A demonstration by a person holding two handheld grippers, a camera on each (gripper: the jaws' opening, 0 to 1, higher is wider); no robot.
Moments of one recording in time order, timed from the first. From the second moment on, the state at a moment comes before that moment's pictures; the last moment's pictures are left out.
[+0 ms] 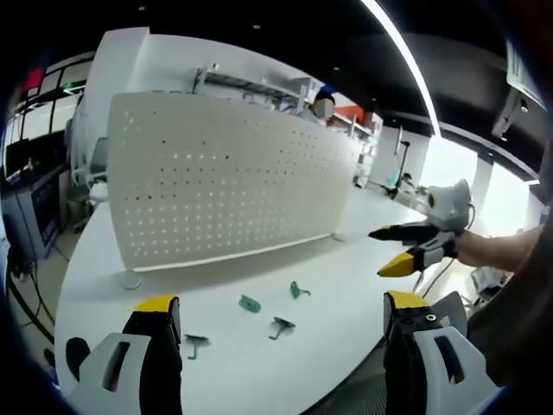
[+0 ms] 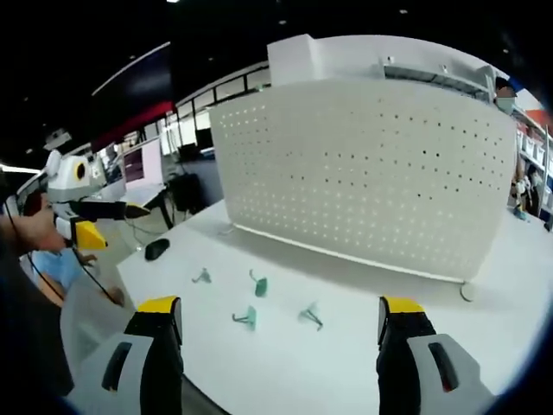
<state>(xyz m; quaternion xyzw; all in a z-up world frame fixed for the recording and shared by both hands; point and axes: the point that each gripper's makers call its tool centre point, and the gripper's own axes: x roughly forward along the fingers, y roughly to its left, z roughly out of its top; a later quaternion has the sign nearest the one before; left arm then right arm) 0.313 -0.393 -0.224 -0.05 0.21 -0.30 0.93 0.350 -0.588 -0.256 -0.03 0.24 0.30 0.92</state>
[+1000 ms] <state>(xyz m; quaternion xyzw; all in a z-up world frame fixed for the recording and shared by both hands) 0.315 -0.391 -0.229 -0.05 0.22 -0.30 0.93 0.363 -0.550 -0.316 -0.03 0.28 0.36 0.89</state>
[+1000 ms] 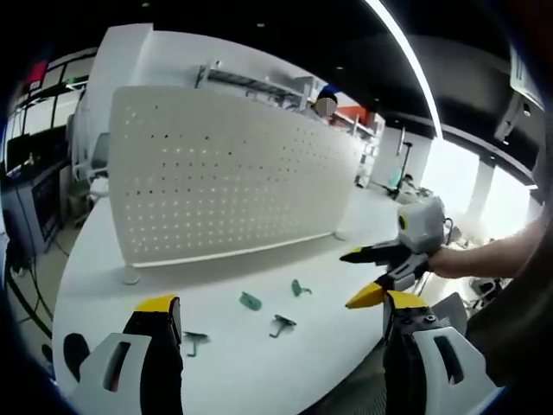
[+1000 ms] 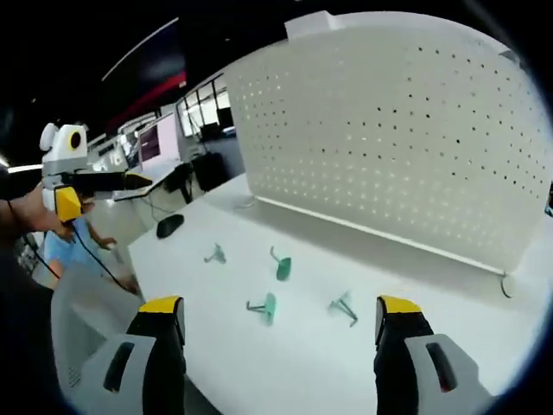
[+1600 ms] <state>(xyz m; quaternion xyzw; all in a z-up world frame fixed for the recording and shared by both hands) 0.317 -0.381 -0.230 -0.06 0.22 -0.28 0.93 0.366 -0.517 -0.349 -0.05 0.31 0.40 0.86</state>
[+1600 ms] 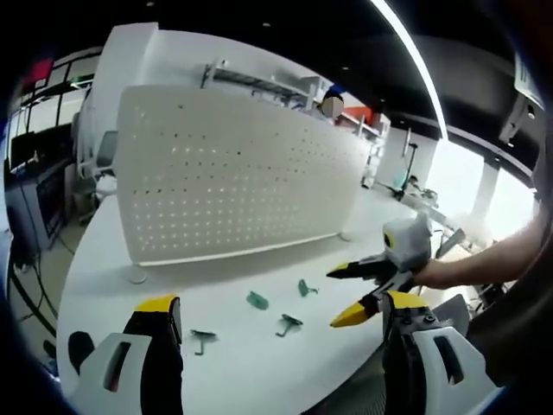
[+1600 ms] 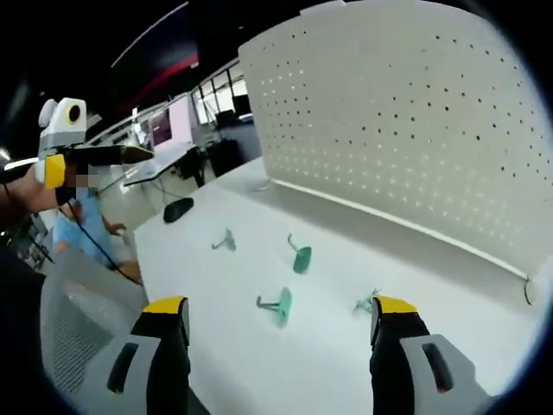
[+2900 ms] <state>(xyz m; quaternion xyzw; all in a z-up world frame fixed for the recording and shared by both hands) 0.317 -0.370 -0.237 -0.07 0.24 -0.26 0.93 0.359 -0.464 -0.410 -0.08 0.38 0.47 0.79</state>
